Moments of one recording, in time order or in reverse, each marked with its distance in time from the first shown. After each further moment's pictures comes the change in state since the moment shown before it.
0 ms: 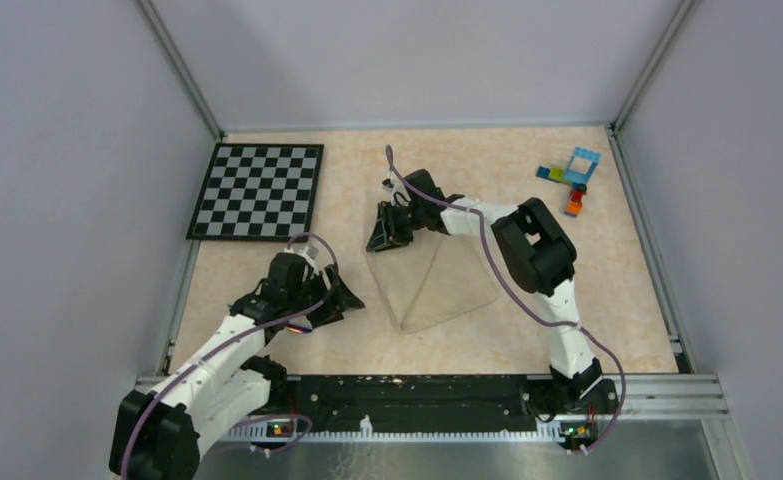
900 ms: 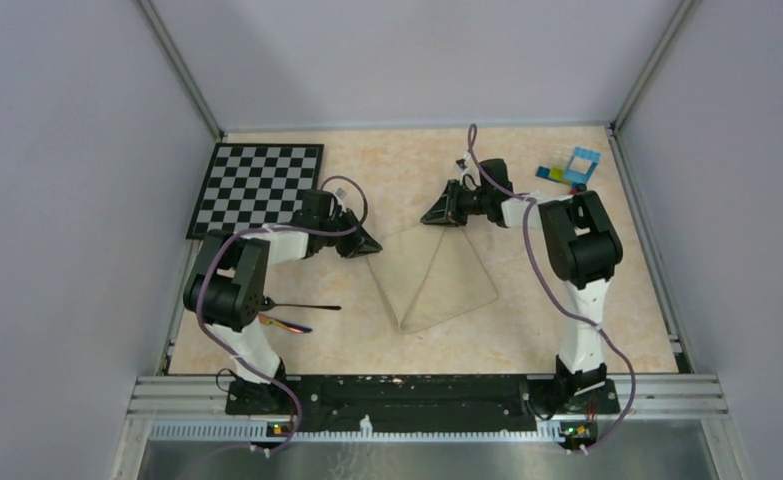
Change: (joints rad) left arm 0.089 0.891 0.465 0.457 0.205 0.007; right arm -0.336 -0.137 -0.275 0.279 -0.170 0.132
